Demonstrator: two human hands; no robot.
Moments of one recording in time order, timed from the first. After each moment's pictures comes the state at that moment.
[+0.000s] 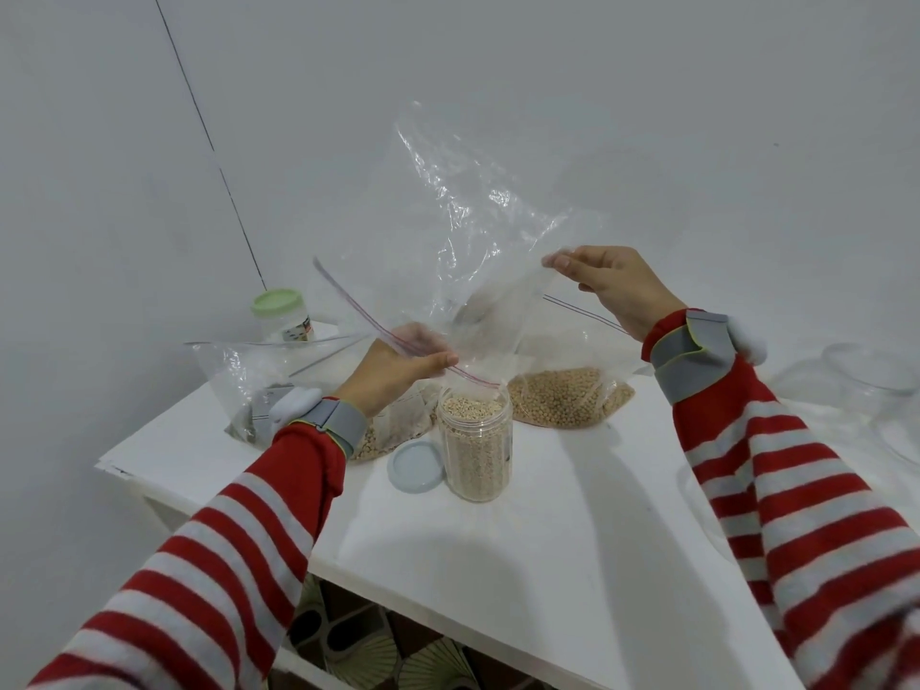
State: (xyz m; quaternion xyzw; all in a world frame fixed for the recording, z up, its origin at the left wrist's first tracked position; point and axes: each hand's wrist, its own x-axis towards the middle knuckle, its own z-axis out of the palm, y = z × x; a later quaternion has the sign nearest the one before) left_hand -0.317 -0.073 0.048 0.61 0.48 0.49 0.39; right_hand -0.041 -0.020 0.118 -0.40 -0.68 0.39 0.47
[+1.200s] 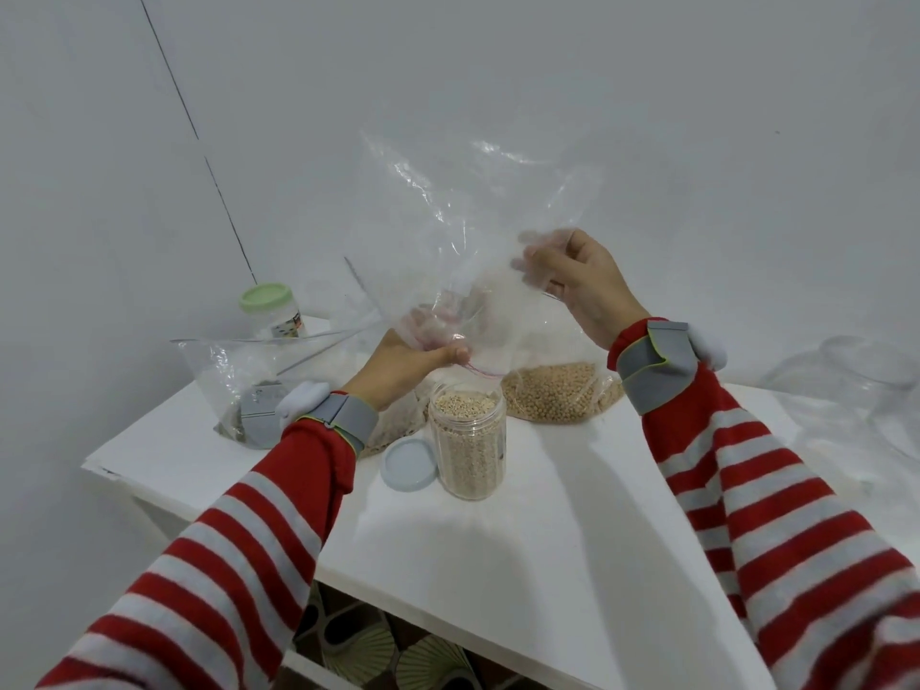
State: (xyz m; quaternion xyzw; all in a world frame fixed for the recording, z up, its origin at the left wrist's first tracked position) left_hand -0.292 -0.069 0.056 0.63 0.51 0.46 0.36; right_hand -0.072 -0.026 0.113 -0.31 -0.59 0.50 0.56
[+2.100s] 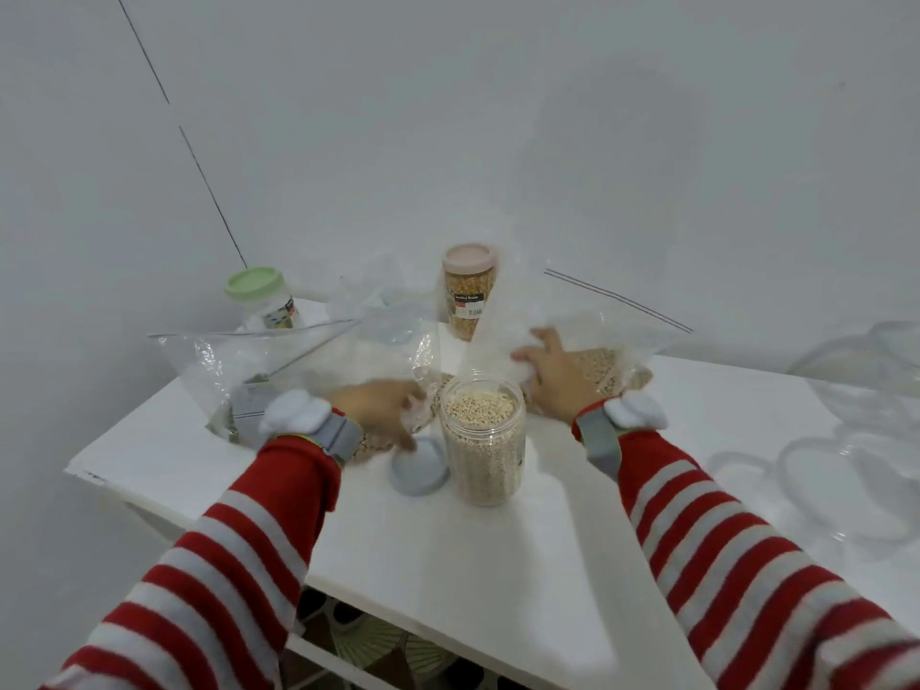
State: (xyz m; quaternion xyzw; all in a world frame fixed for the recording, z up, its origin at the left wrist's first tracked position) left_hand -0.354 -0.031 0.004 0.72 0.66 -0.08 0.23; right_hand -0.104 0.015 -0.032 -0.54 -0.79 0.17 0.24
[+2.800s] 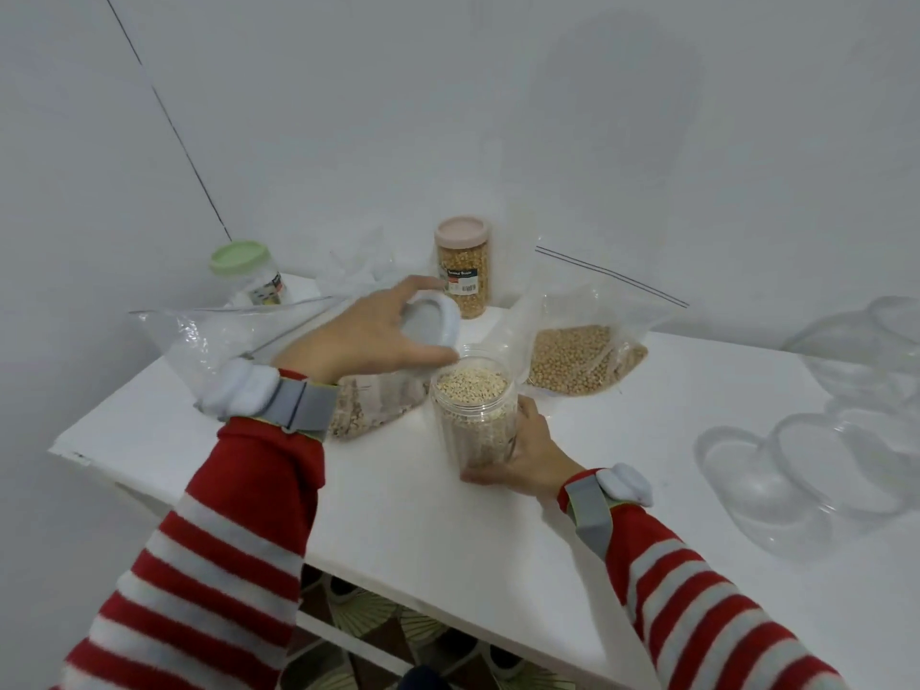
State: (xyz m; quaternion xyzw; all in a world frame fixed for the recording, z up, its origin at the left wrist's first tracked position) left_hand -0.326 -0.062 0.077 0.74 0.63 0.15 0.20; right_hand -0.118 -0.059 -0.106 -0.49 -0.70 0.41 0.30
